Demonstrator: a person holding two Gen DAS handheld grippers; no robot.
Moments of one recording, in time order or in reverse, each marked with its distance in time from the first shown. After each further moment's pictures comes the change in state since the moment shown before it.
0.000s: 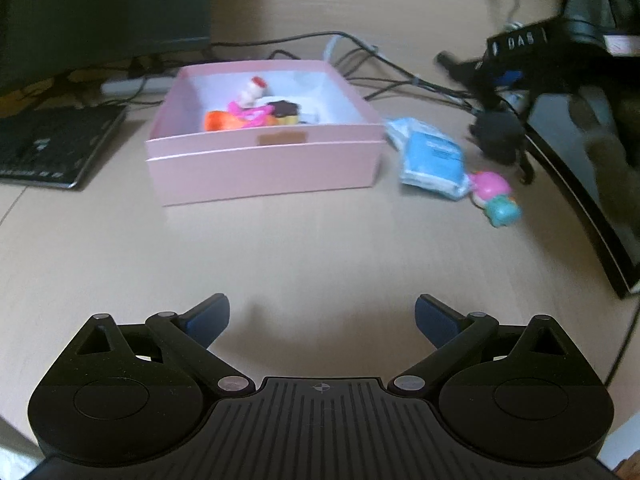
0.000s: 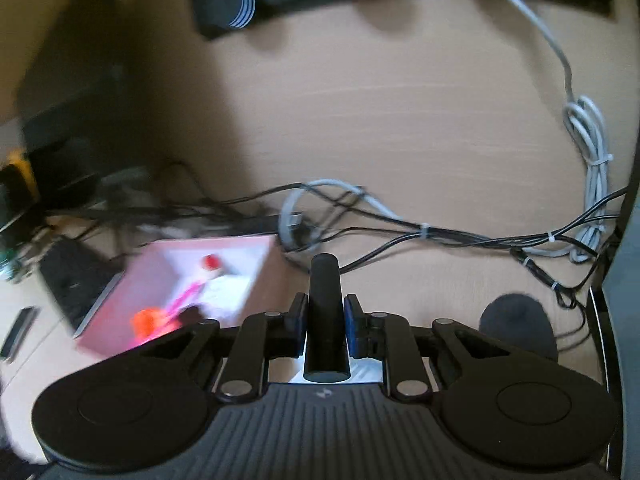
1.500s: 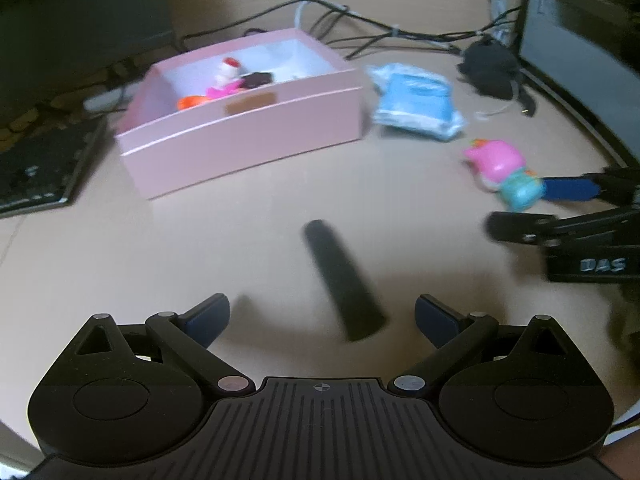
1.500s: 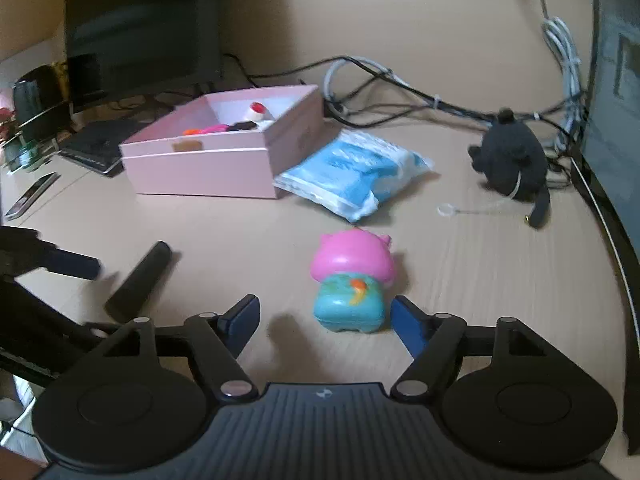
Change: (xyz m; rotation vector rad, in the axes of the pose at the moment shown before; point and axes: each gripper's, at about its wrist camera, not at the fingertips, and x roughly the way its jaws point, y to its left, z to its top) left arm 0.020 -0.016 -0.018 0.159 0.066 0.098; right arm -0.042 0.018 -0.152 -0.098 0.093 -0.064
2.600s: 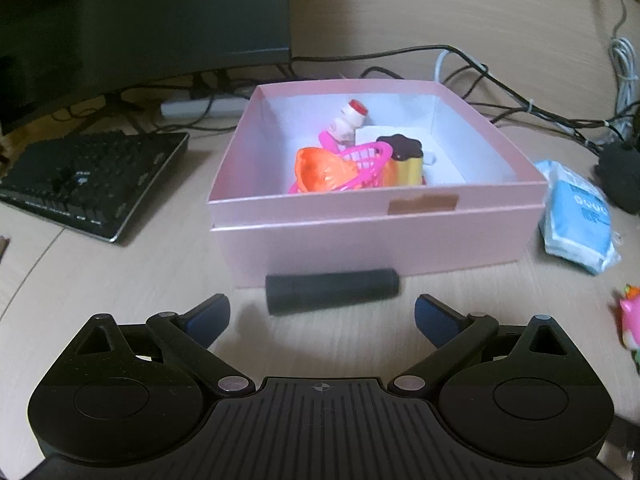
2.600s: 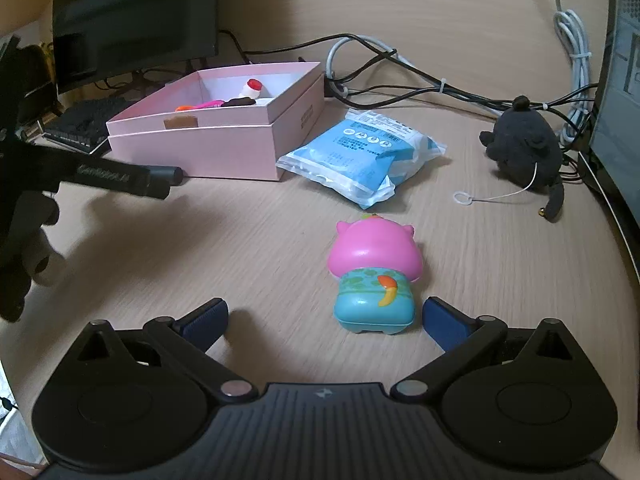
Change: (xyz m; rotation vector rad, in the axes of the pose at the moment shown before) left arm 0.055 0.066 0.059 -0.222 -0.109 0.158; right arm 0.019 0.020 0.004 -0.038 0.046 -0.044
